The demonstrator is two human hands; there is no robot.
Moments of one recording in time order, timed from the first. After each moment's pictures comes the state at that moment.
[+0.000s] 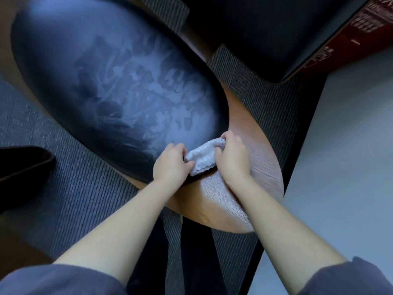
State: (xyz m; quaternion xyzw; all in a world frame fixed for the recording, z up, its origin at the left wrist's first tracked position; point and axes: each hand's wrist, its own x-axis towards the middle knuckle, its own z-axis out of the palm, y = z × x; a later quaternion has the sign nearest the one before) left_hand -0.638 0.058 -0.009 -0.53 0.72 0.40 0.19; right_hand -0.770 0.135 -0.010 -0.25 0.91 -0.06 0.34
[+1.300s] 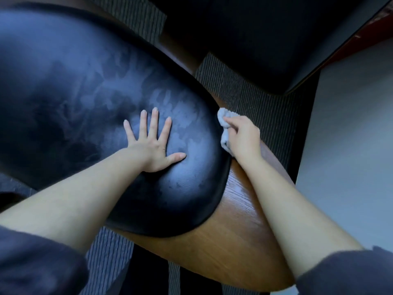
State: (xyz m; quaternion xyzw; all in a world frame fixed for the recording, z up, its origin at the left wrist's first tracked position) left_hand -0.676 -0.074 -0.089 -0.27 0.83 0.21 0.44; right_hand -0.854 0.077 -0.095 -0.29 0.90 -0.18 0.28
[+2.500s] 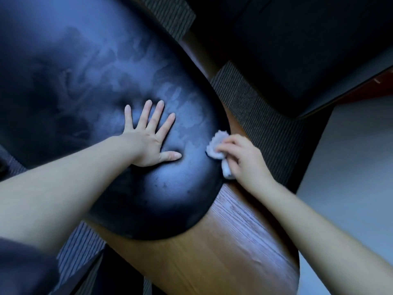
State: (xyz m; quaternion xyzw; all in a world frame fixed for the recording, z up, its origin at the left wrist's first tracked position) left_hand -0.673 -0.072 -0.099 -0.28 0.83 0.22 0.43; right_hand -0.865 0.101 -0.078 -0.55 0.75 -0.19 0.32
